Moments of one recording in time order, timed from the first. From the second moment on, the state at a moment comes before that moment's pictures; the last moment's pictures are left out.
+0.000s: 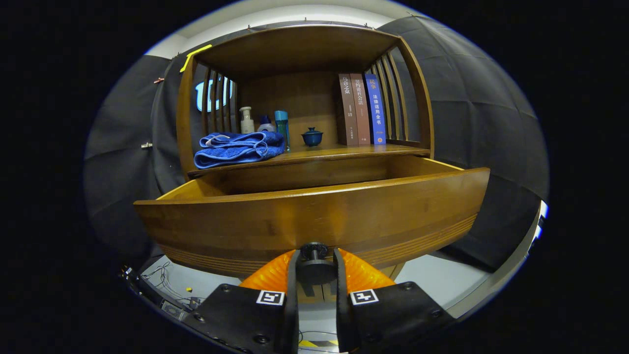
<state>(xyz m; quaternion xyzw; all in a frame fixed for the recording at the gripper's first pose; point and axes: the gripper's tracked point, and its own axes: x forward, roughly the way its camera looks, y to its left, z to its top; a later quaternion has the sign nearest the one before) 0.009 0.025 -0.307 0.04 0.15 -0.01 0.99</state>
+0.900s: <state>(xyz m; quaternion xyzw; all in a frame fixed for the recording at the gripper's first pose) -0.019 0.011 -0.246 0.04 0.19 -0.02 0.98</state>
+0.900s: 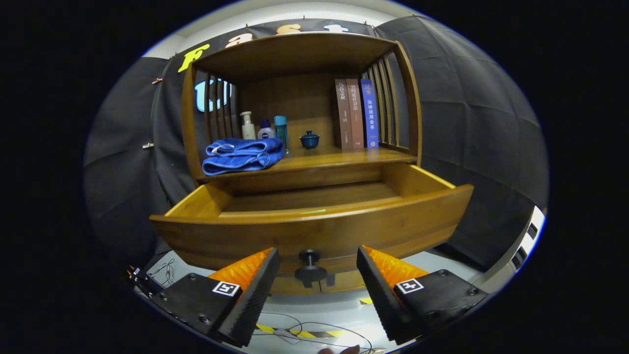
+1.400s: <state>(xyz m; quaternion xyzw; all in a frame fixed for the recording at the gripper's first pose) 0.070 0.015 -0.218 0.08 0.35 0.02 0.93</state>
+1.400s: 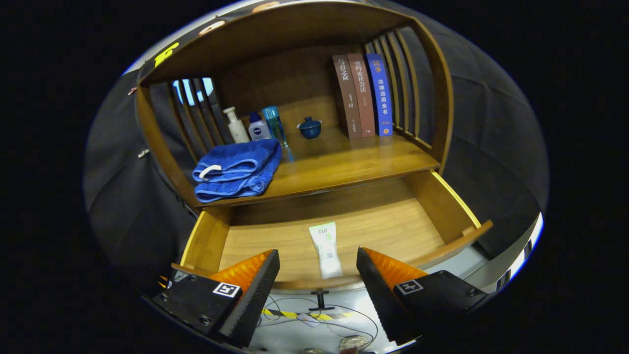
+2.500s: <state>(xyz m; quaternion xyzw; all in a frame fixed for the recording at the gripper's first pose) 0.111 0.019 -0.350 -0.04 0.61 0.02 0.79</state>
